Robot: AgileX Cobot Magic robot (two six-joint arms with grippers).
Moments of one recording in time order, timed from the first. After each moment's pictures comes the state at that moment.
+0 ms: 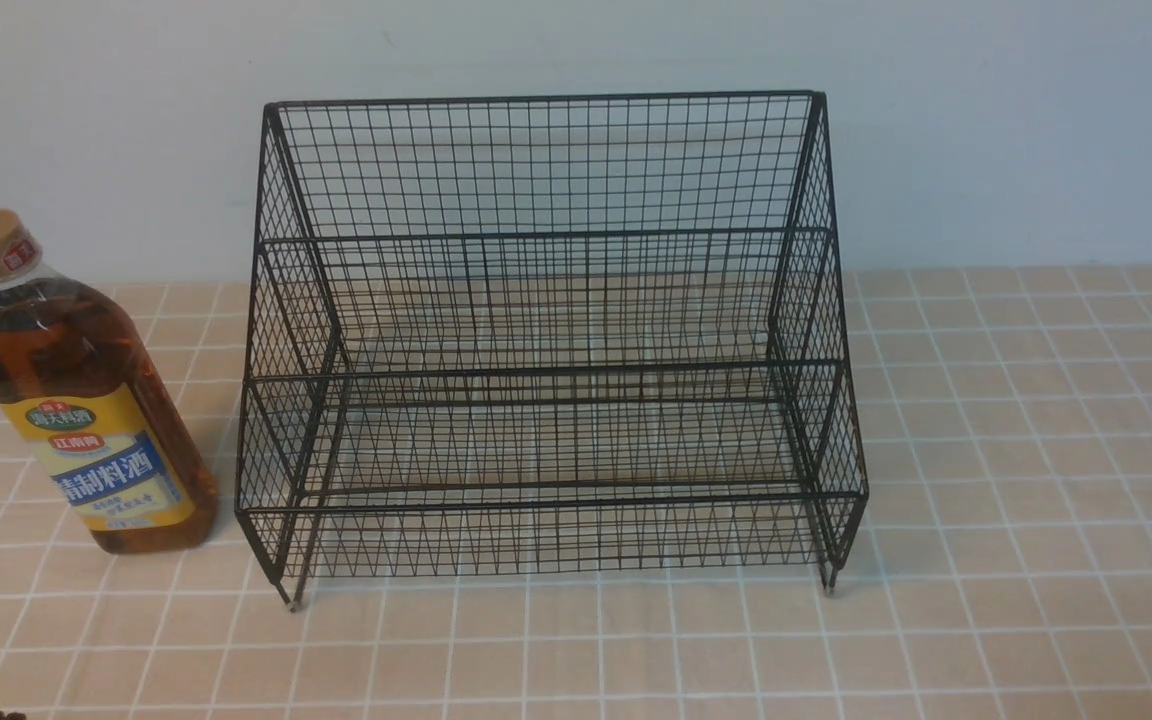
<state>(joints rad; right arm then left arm) -0.04 -0.01 0.02 -0.01 0.39 0.06 -0.04 -0.01 0.03 -0.03 0.38 0.15</state>
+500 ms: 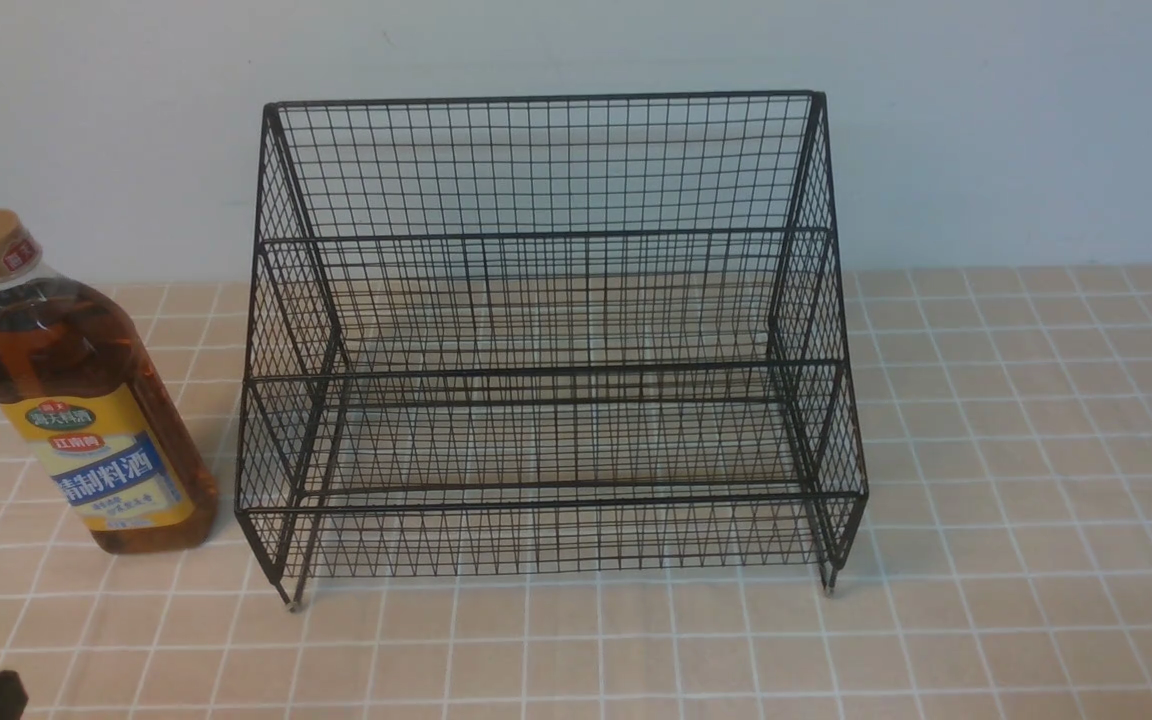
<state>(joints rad) -0.04 -0.01 0.02 -0.01 0.39 0.06 -0.04 -0.01 0.03 -0.19 0.21 0.11</state>
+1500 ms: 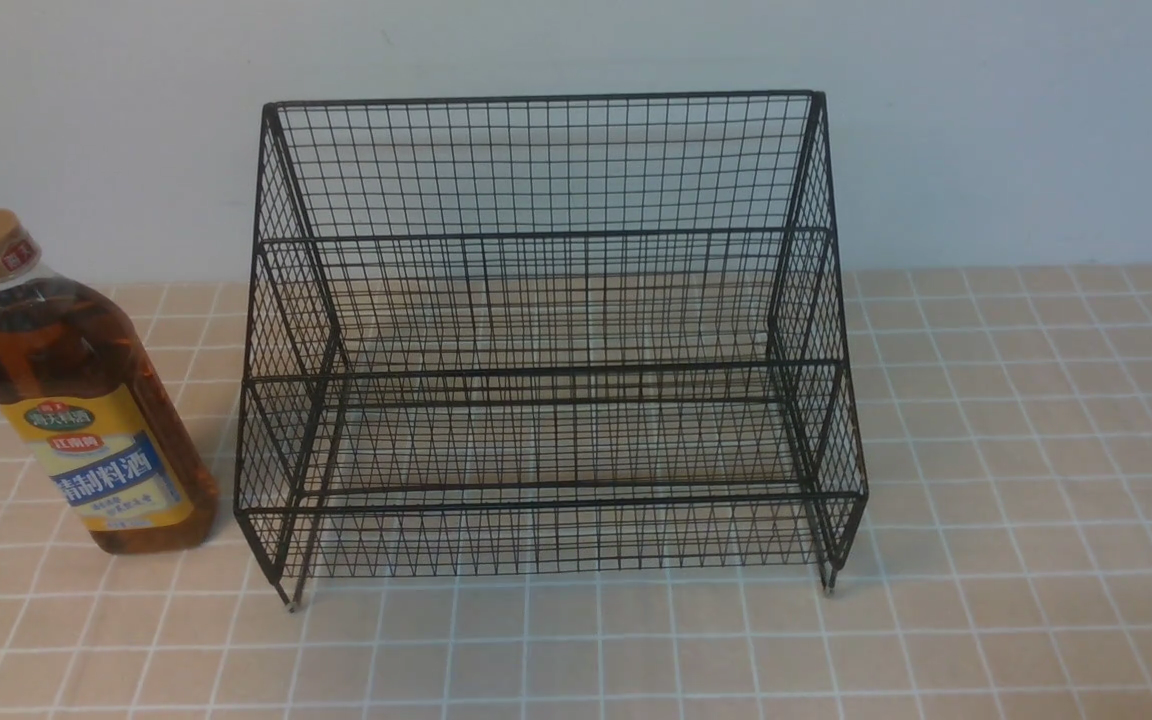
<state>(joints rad) -0.04 -0.01 0.02 -0.01 0.39 0.06 -0.04 0.74 -0.41 -0.25 -0.41 0.29</state>
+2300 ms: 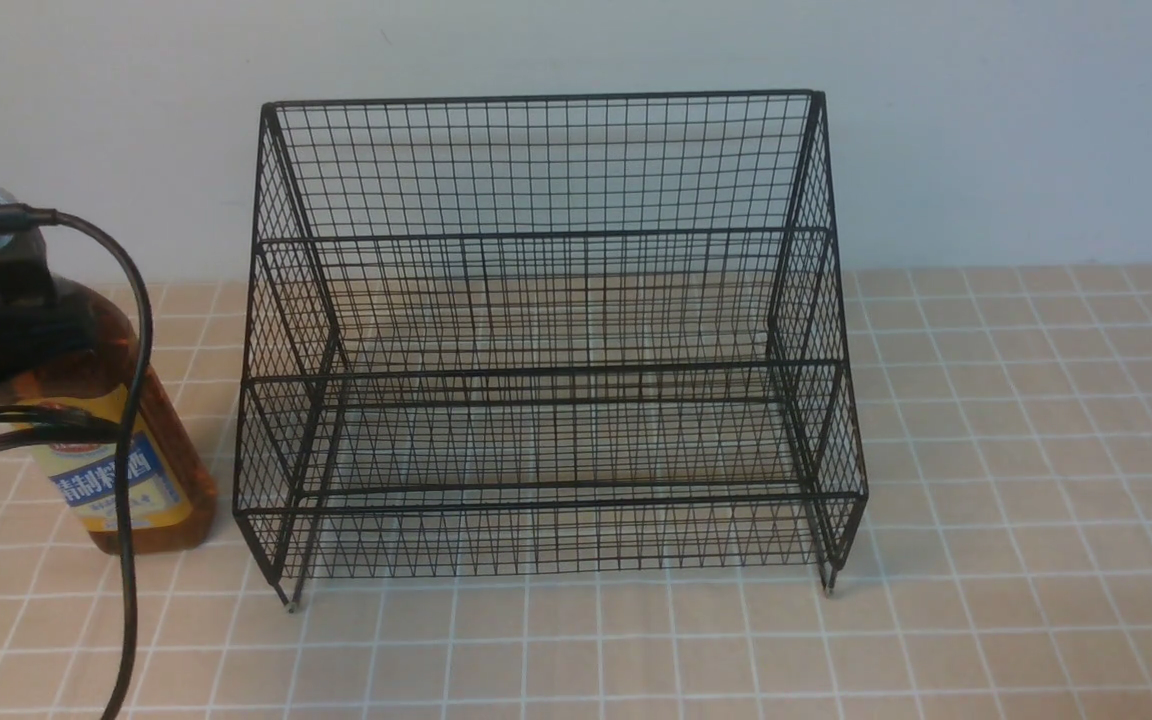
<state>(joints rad) -0.04 -0.01 0.02 -0.01 0.39 0.06 -0.04 1.29 -0.47 -0.42 -0.82 0.30</state>
